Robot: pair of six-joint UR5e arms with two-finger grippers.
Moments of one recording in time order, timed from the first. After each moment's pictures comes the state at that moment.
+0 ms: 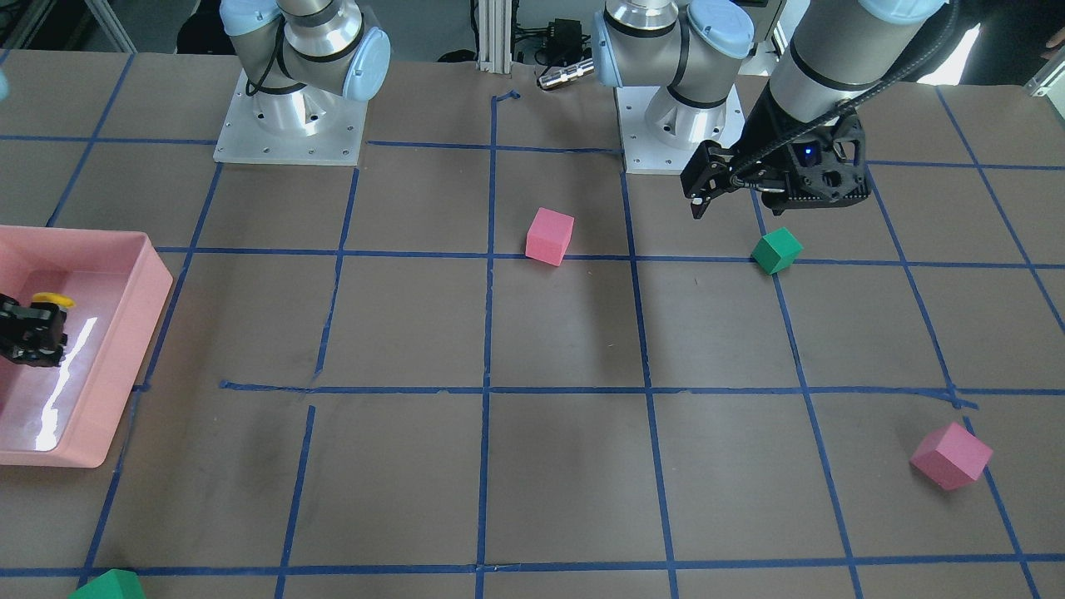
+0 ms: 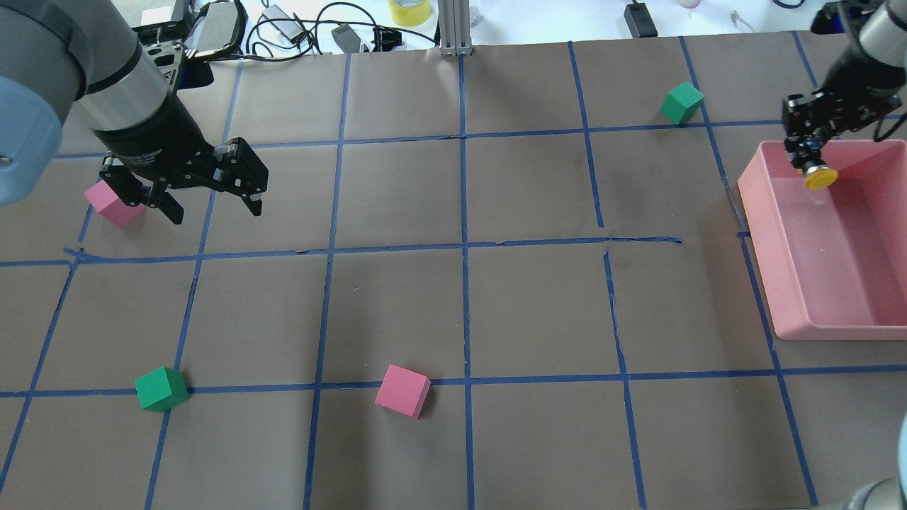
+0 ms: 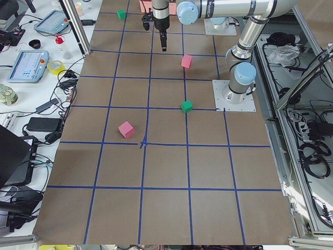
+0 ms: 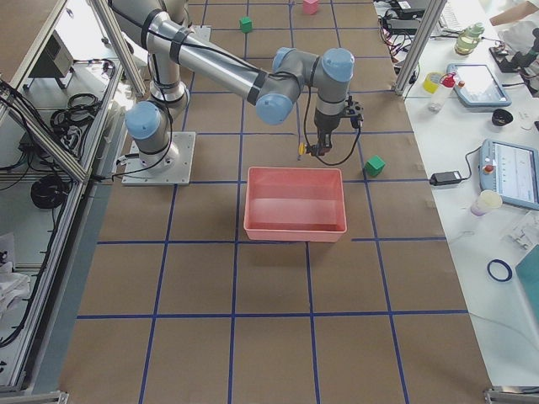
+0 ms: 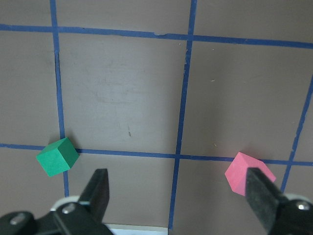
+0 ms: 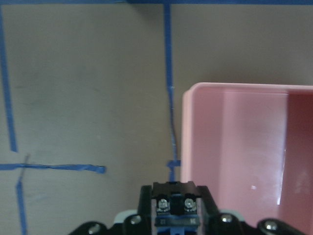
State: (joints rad) left arm -1.50 -1.53 -1.65 -1.61 1.58 -0.01; right arm 1.23 -1.32 1.58 -1.87 -1.59 -0.33
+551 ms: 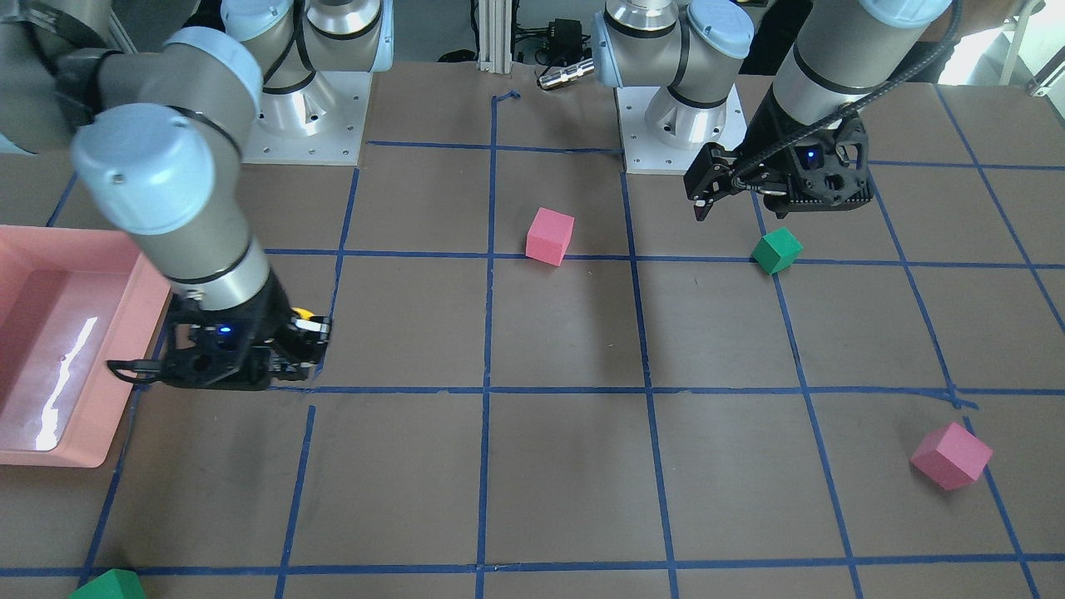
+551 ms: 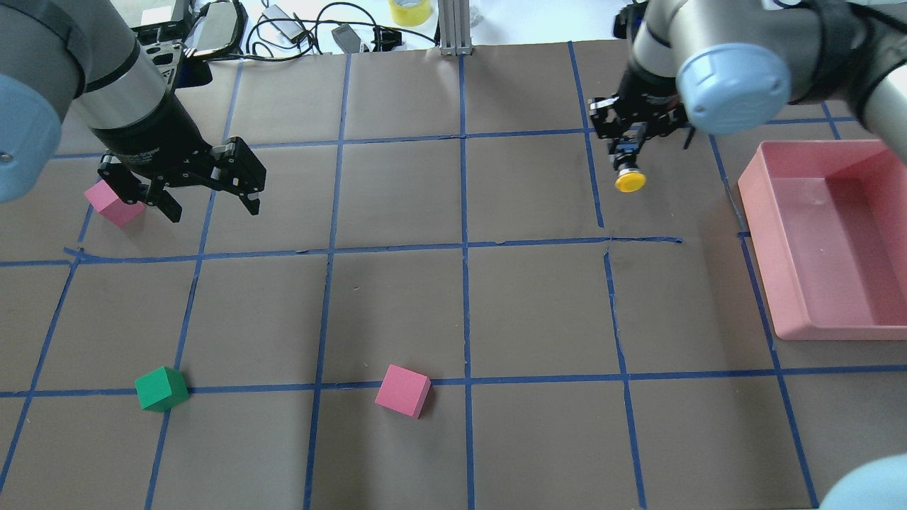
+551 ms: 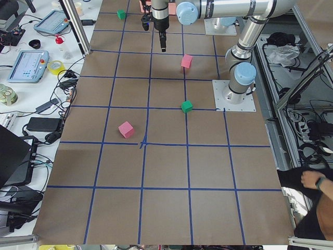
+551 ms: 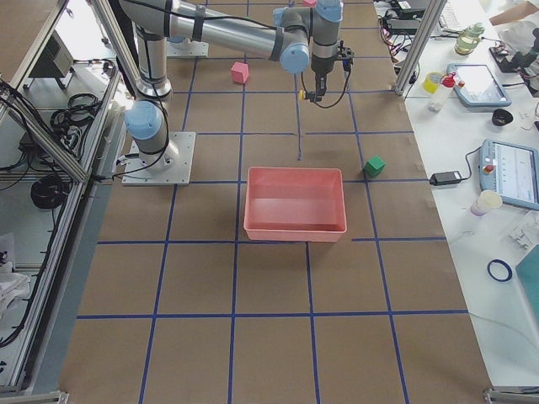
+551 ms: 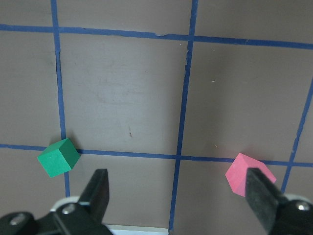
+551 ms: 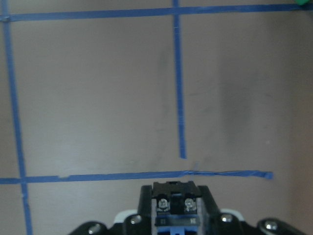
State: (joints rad) left arm -1.50 -1.53 -1.66 -1.60 1.58 0.02; right arm 1.66 -1.28 1.58 -1.94 -1.58 0.11
